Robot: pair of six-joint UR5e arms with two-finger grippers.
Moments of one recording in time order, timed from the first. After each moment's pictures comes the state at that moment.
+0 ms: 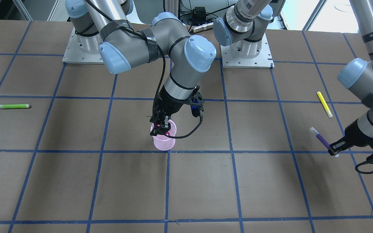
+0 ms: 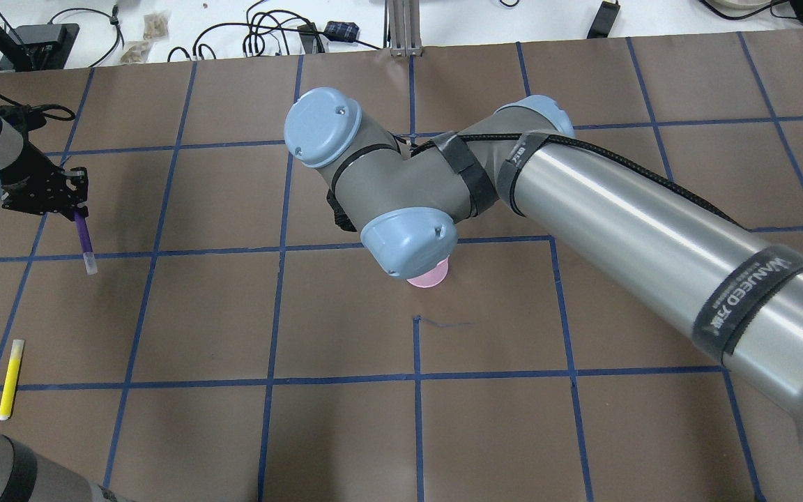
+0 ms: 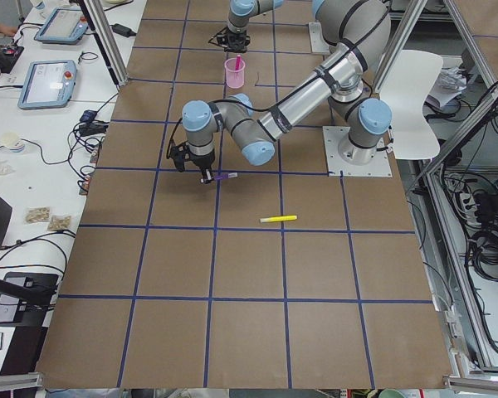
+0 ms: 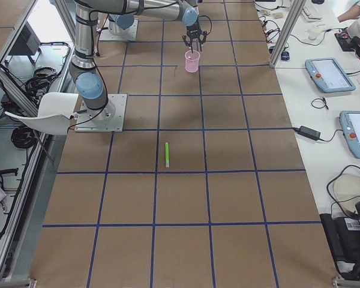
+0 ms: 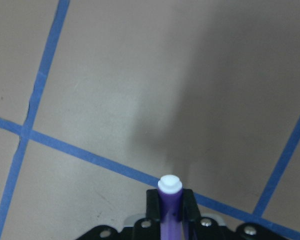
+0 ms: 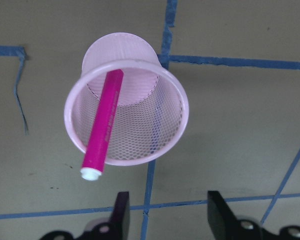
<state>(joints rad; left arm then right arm) -1.06 -1.95 -1.70 -1.01 1.59 0.17 2.09 -1.17 1.57 -1.95 -2.02 -1.10</state>
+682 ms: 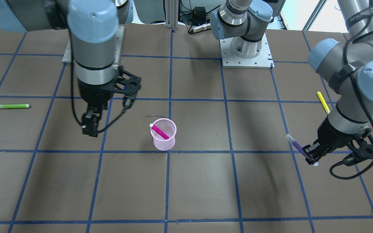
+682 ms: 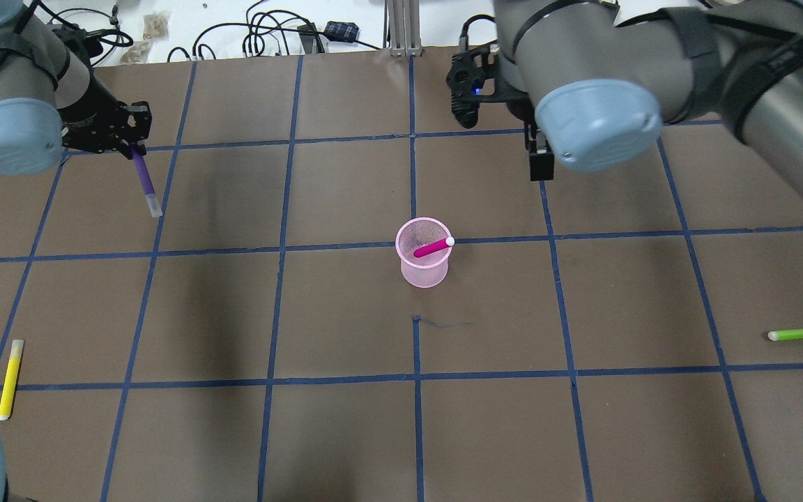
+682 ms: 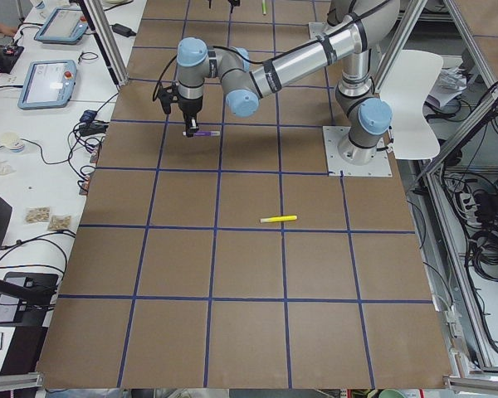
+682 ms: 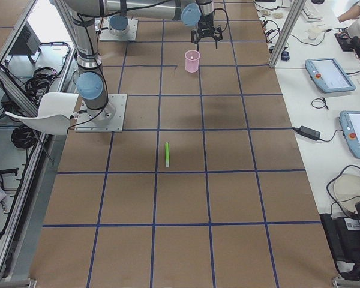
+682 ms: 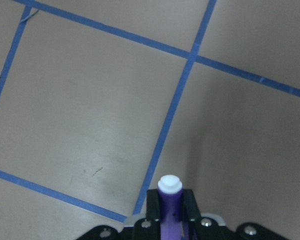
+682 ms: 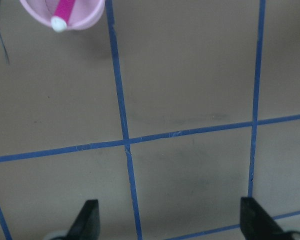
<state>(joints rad) -1.33 -1.86 -1.64 -1.02 1.59 -0.10 1.72 -1.40 1.57 -1.87 -1.75 -1.31</state>
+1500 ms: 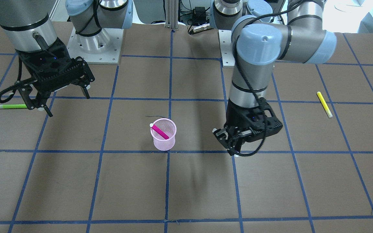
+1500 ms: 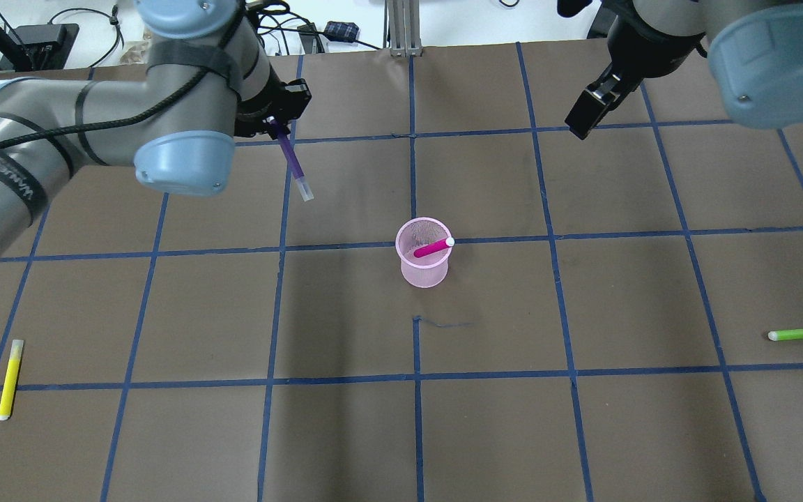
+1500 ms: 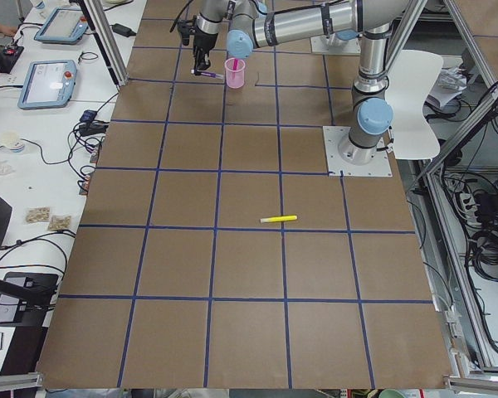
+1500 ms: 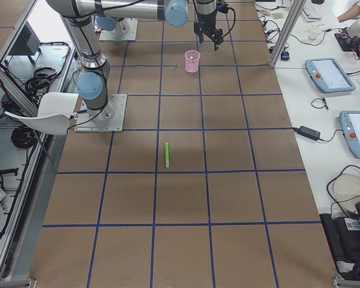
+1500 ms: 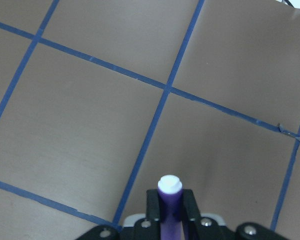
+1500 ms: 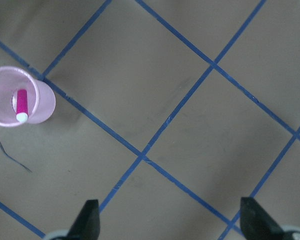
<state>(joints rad) -1.74 -1.83 -1.65 -0.90 1.68 -0.52 1.57 -1.53 1.57 -1.80 -1.55 -0.61</state>
